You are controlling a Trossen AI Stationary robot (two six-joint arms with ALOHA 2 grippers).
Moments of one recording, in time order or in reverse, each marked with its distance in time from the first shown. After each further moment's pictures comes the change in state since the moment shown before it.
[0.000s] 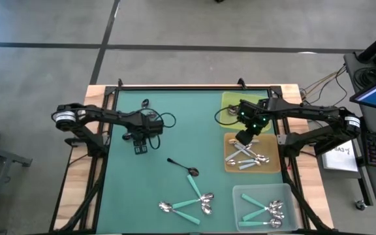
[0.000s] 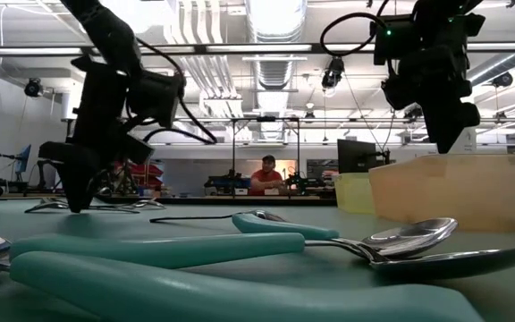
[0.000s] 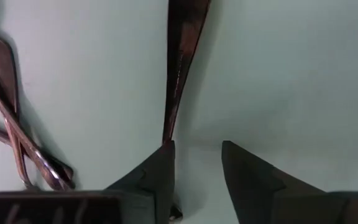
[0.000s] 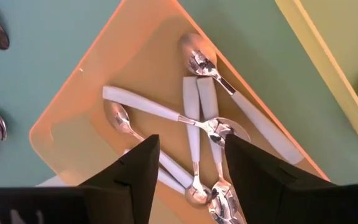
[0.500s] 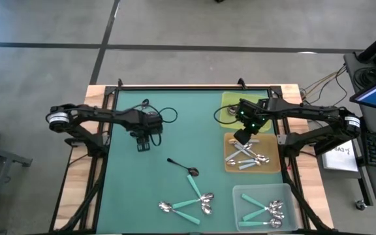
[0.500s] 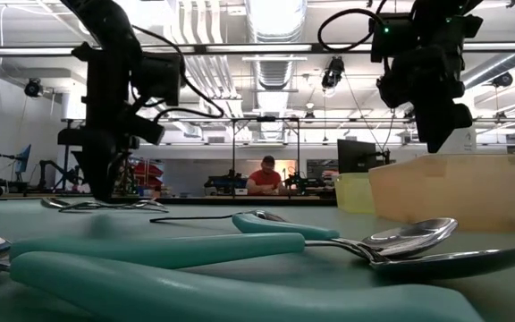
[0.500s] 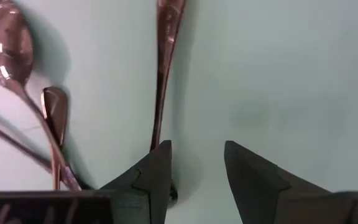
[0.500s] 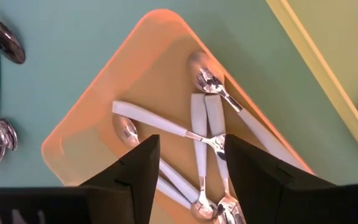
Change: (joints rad) left arm 0.010 -0.082 0.027 0.047 -0.014 0.042; right arm 0.000 0.000 -0.001 0.055 0.001 0.003
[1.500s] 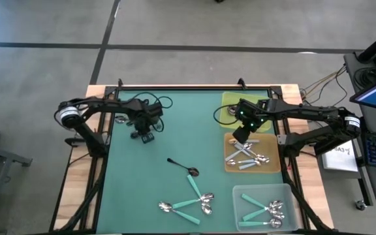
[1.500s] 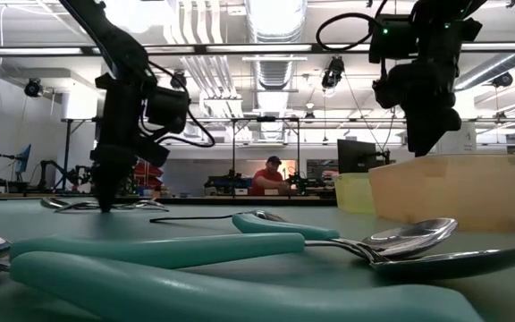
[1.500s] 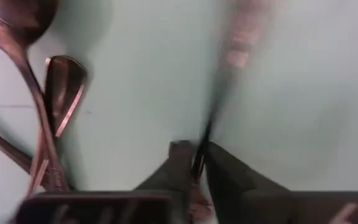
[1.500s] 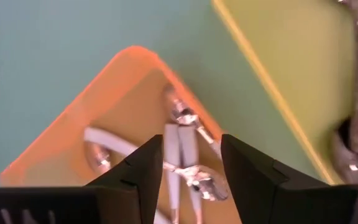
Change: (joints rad) left arm 0.228 0.154 0.014 0.055 0.141 -0.054; right arm 0.000 0.000 -0.026 0.079 0.125 -0.057
